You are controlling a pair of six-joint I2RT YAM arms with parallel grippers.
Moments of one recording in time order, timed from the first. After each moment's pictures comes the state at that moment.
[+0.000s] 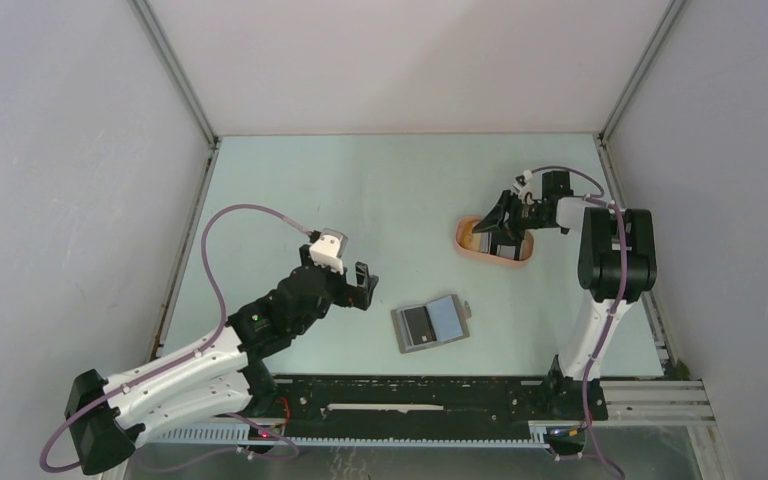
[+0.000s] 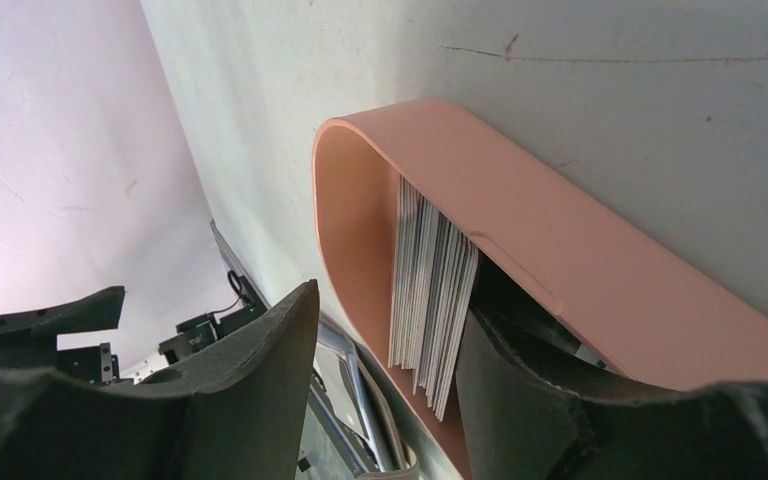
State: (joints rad) left arm -0.92 0.78 0.53 -0.11 -0.39 -0.34; right arm -0.06 1.98 1.17 -0.30 -0.91 0.40
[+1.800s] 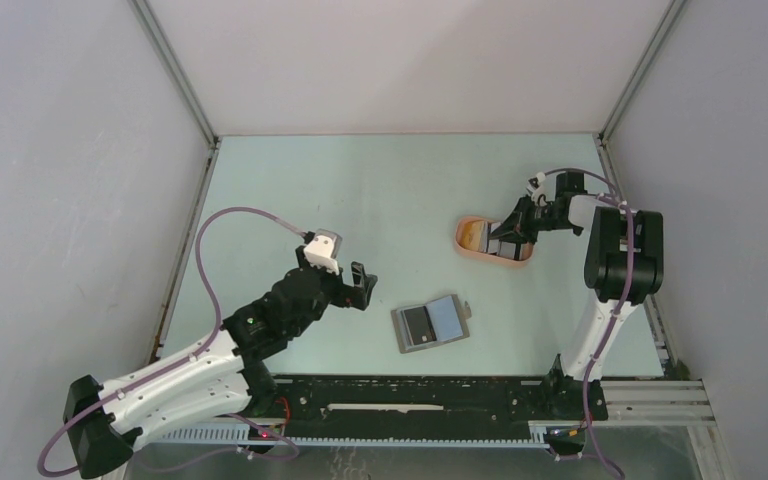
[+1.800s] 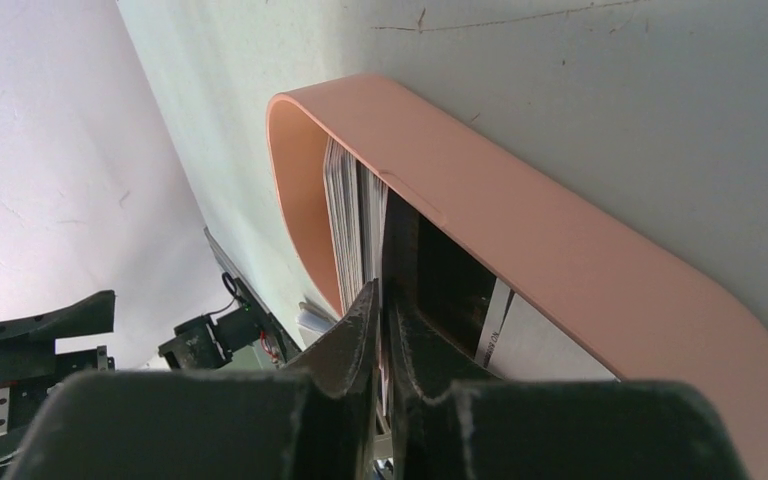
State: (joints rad) left arm -0.92 0.74 0.52 -0.12 -0.39 -0.37; right arm -0.14 1.98 1.21 -0.43 -0.90 0.32
